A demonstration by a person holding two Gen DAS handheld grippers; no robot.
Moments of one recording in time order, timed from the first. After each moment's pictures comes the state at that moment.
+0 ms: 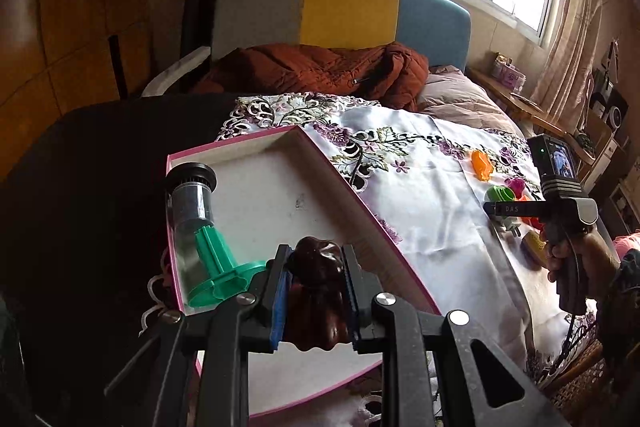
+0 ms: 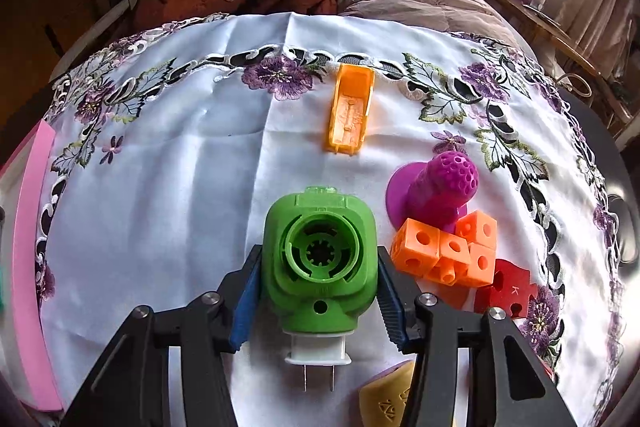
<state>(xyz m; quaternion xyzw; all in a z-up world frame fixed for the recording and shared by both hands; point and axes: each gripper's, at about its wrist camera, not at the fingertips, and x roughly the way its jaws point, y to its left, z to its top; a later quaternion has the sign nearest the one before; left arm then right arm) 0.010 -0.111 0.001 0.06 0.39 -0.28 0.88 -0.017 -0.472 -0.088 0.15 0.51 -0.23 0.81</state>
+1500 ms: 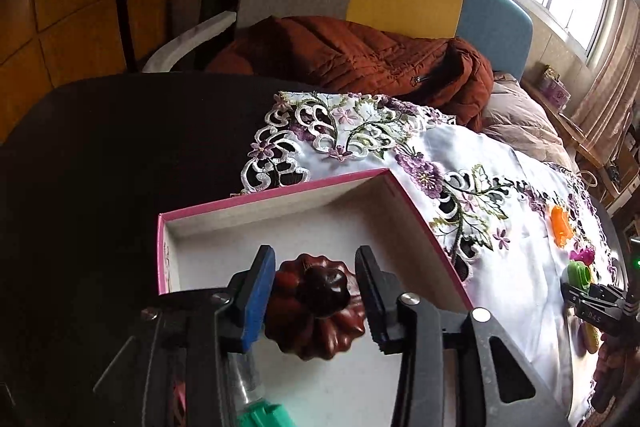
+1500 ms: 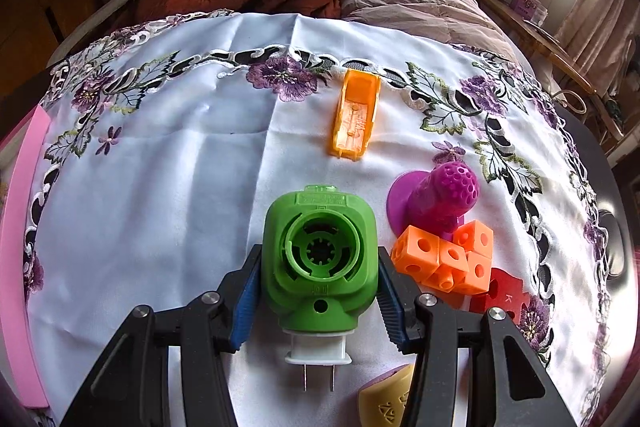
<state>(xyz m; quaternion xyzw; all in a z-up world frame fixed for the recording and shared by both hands) 0.182 -0.136 -0.041 0.04 0.44 -0.24 0.86 -0.013 -0.466 -0.089 0.11 0.52 -0.24 0.82</state>
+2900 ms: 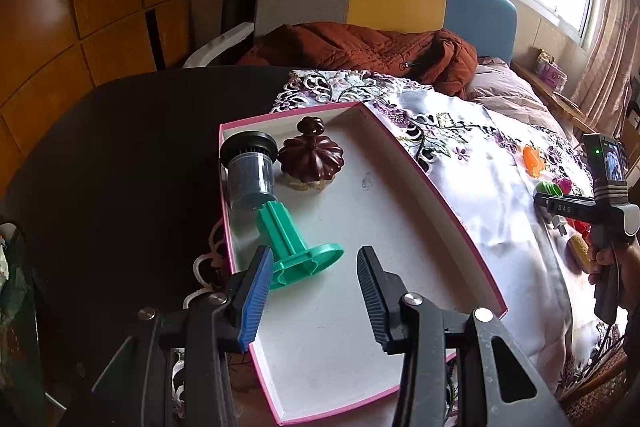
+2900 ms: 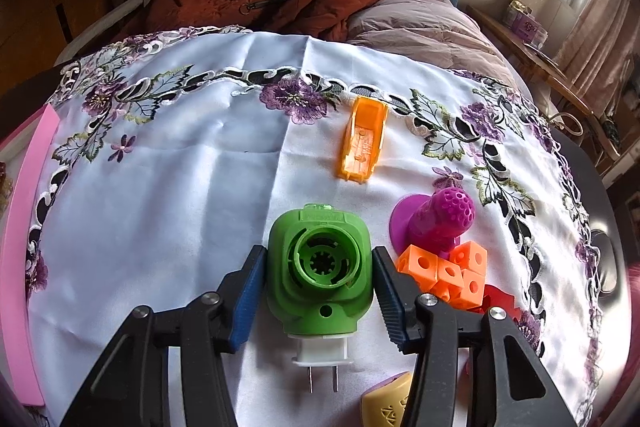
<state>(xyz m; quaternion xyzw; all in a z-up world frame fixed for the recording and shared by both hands) 0.036 -0.086 -0.020 0.07 0.42 -0.21 0.88 -0.012 -0.456 -0.079 0.08 0.49 -0.24 0.83</state>
